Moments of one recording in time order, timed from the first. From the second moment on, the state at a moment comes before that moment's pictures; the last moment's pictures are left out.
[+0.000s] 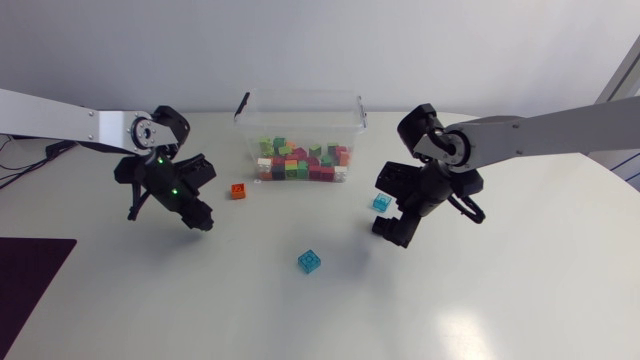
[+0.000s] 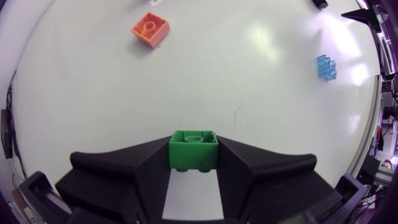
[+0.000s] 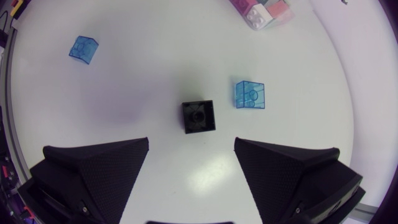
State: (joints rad) left arm -0.11 1.91 1.24 -0.72 0.12 0.61; right arm 0.34 1.84 1.14 -0.56 -0.04 -0.66
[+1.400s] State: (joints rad) left arm -0.16 1.76 1.56 -0.75 0.31 0.54; right arm 0.31 2.09 1.38 -0.73 -0.15 -0.79
